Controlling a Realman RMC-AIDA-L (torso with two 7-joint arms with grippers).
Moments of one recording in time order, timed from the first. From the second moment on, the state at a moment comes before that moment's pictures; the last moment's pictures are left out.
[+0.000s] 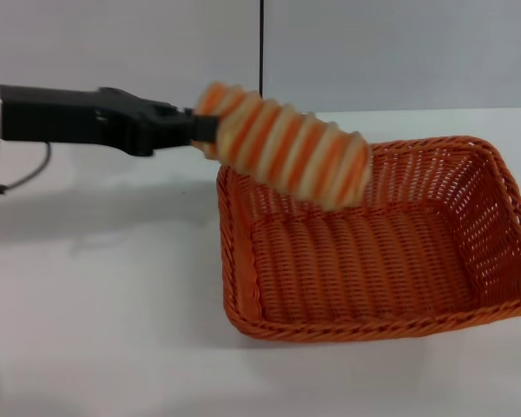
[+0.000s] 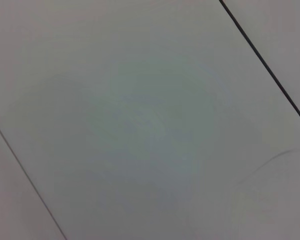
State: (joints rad) left arm -0.37 -2.07 1.03 1.41 1.87 1.64 -2.29; right arm 0.08 2.07 2.65 0.58 -1.41 1.61 -1.74
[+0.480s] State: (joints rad) left arm -0.20 -2.07 1.47 1.53 1.83 1.32 -2.22; right arm 0.09 2.07 2.65 0.58 -1.41 1.60 -1.75
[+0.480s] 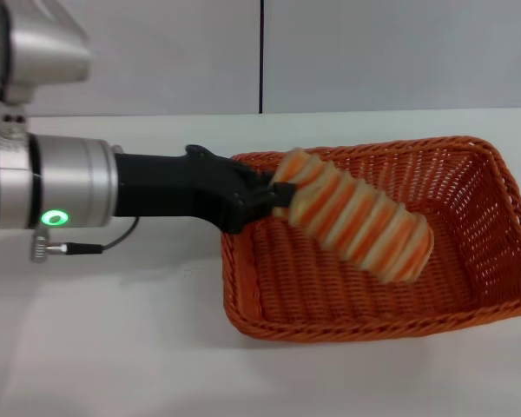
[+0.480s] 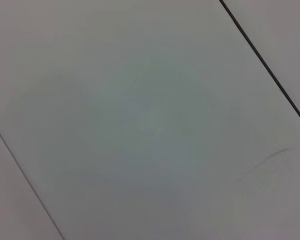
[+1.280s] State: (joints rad) left arm -0.16 -2.06 1.68 1.47 1.77 1.09 -2.01; right arm 0.11 2.07 2.65 0.56 -1.41 1.58 -1.77
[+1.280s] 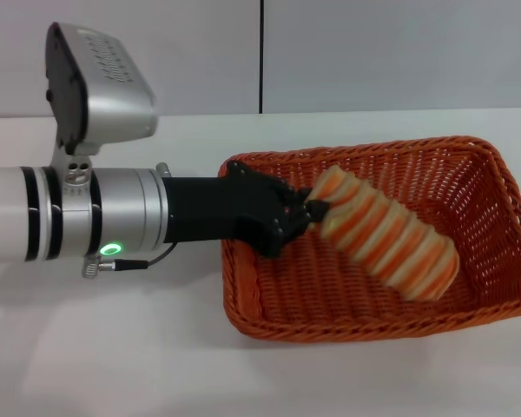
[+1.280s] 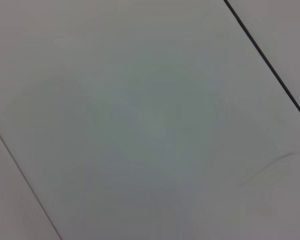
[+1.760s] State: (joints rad) left arm -0.17 -2.06 1.63 1.38 1.67 1.08 -1.92; right arm 0.12 2.07 2.65 0.56 -1.41 1.57 -1.77
